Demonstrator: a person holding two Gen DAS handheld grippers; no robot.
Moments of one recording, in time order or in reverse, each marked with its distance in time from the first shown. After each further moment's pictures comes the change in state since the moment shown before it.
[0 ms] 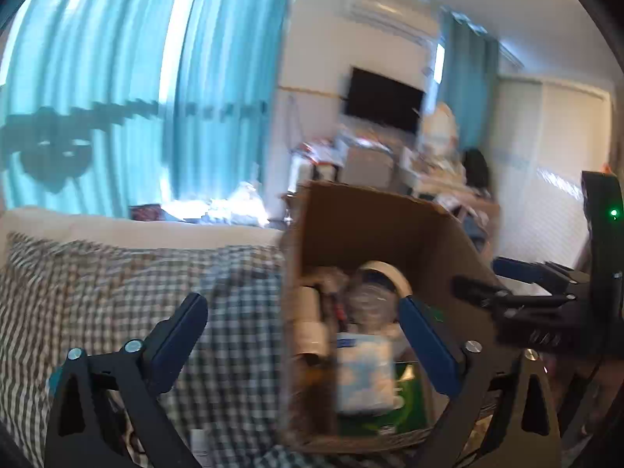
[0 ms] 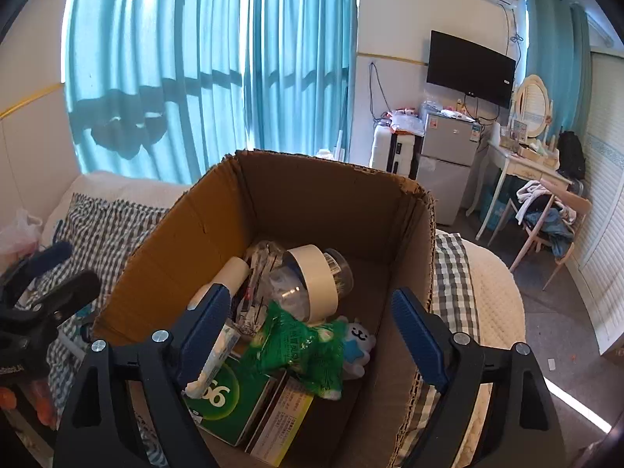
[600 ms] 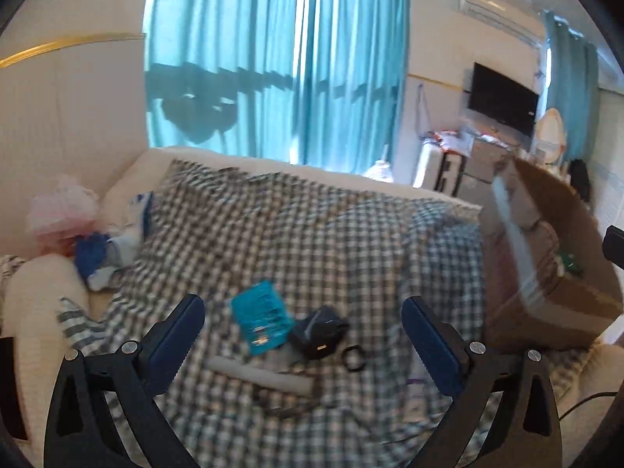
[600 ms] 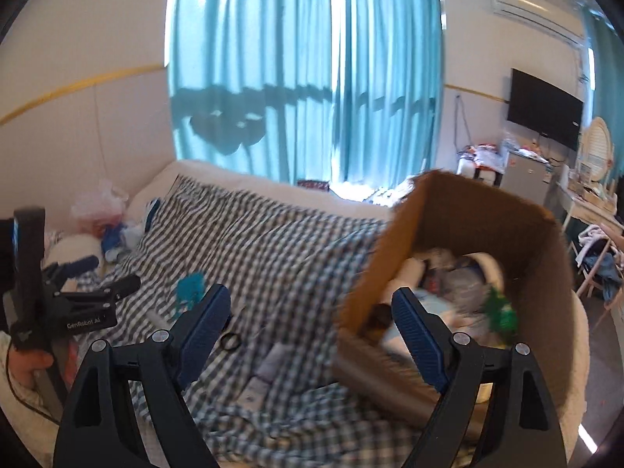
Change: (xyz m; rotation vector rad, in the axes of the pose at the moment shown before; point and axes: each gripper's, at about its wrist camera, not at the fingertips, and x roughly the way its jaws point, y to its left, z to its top) left arm -0.107 0.183 -0.077 -0.117 0.093 0.410; right arm -0.047 0.181 -0.042 -0.166 -0.065 0.234
